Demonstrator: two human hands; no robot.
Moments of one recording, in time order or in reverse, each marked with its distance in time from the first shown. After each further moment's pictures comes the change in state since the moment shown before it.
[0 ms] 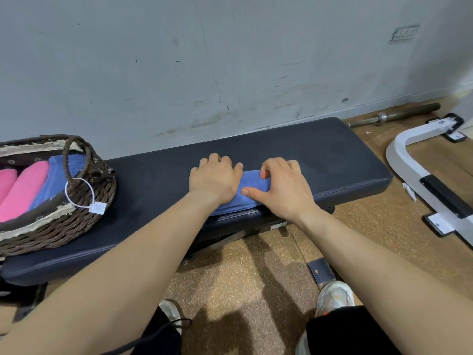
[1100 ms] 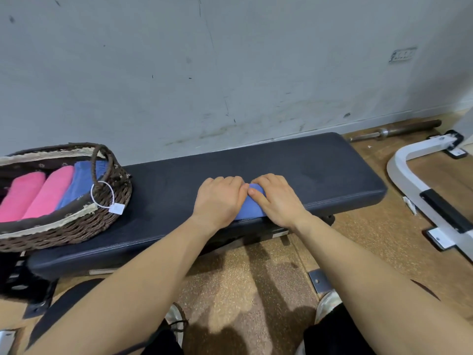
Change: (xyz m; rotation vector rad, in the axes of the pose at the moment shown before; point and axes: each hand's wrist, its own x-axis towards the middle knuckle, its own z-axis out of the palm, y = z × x) left_hand -0.031 -0.019 0.020 0.177 0.398 0.420; right_hand 0.006 0.009 0.015 0.016 -0.199 -0.094
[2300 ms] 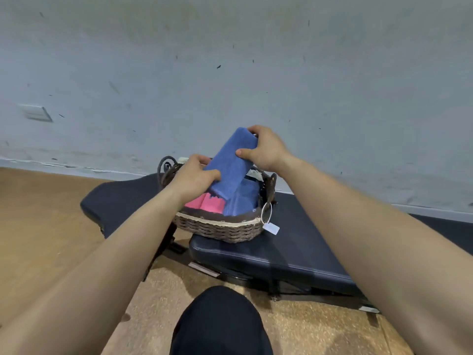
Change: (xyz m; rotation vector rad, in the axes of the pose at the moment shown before) left_hand -0.146 -0.280 -0.216 -0.969 0.095 -1.010; right_hand 0.145 -0.390 0.001 0.309 -0.038 -0.286
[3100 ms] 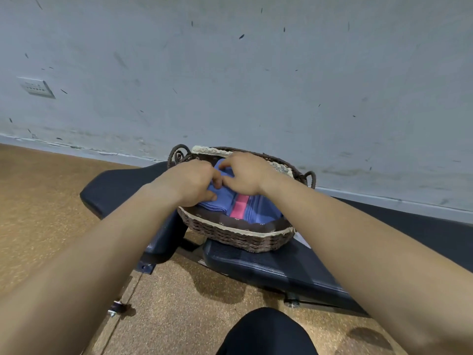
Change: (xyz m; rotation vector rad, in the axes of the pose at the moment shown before) left_hand 0.062 -0.055 -0.042 1.089 -0.288 0.313; right_hand 0.045 0.014 0.124 -0.541 -0.340 -0.318
